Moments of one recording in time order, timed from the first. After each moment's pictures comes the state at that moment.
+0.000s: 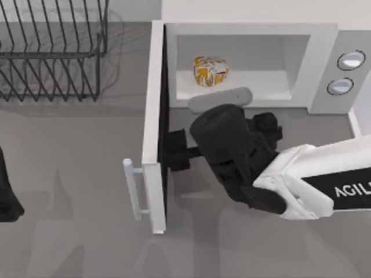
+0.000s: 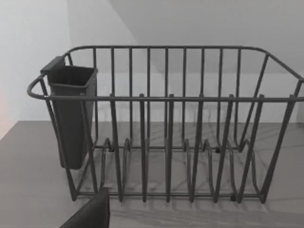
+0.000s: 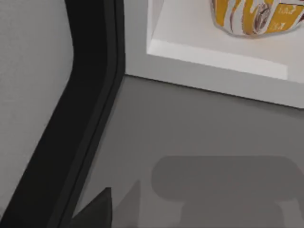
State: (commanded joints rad) left arm 0.00 0.00 0.00 0.00 0.00 0.00; right arm 0.84 1.90 0.98 0.32 0.56 0.34
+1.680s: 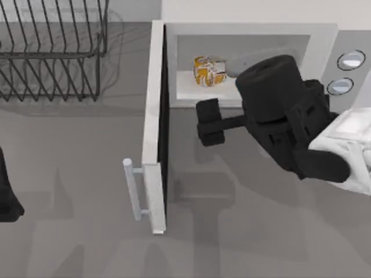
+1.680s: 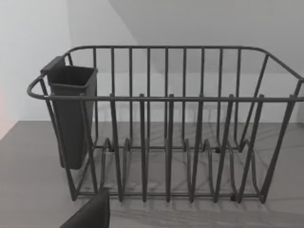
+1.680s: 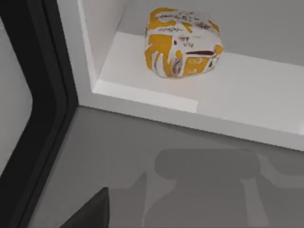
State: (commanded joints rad) left arm 0.00 0.00 0.00 0.00 0.00 0.00; right arm 0.76 1.60 0.95 -0.02 0.49 0.31
